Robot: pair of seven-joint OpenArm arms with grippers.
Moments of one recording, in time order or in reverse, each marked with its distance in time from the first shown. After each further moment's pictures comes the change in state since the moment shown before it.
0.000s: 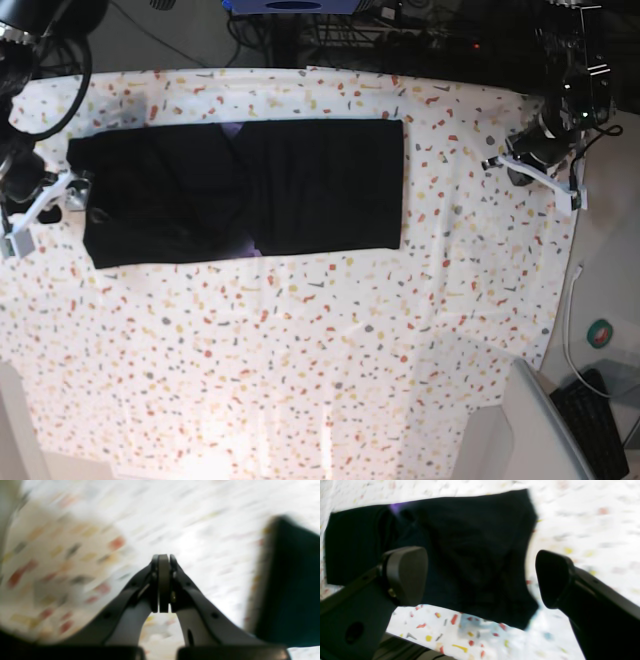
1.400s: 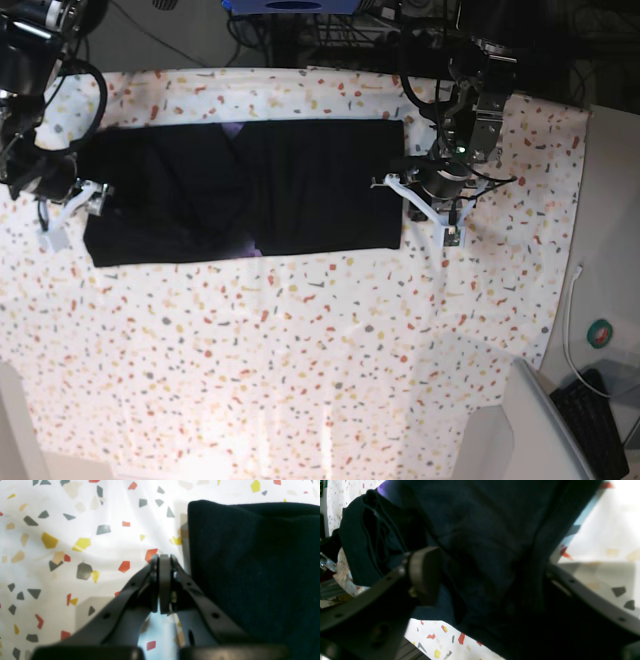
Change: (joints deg) left arm -13.6 8.9 23.2 -17.7 16.2 0.8 -16.1; right arm 11.5 3.9 -5.0 -34.4 1.9 3.2 3.1
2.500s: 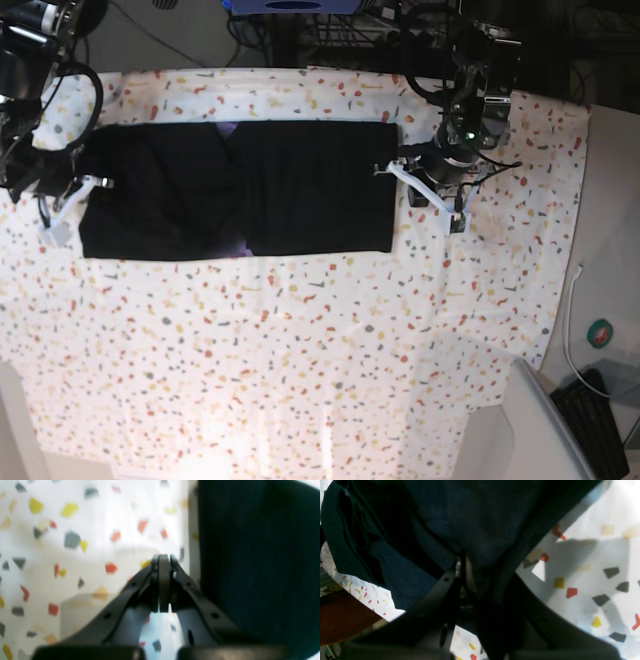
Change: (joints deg) left arm 3.5 0.9 -3.9 4.1 -1.3 -1.5 2.6; right arm 0.9 1.1 -0.6 -0.5 -2.5 -0.2 -2.6
